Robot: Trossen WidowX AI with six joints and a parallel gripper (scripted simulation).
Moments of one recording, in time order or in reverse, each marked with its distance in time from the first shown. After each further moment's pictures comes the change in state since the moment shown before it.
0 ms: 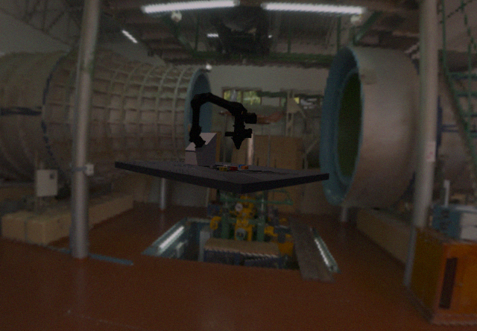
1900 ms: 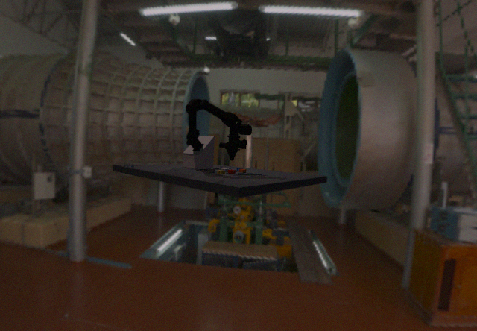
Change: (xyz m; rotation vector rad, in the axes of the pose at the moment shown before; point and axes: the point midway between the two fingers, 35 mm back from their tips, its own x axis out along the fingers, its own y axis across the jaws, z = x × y) arm 0.046 -0.027 -0.003 -0.019 0.025 -0.013
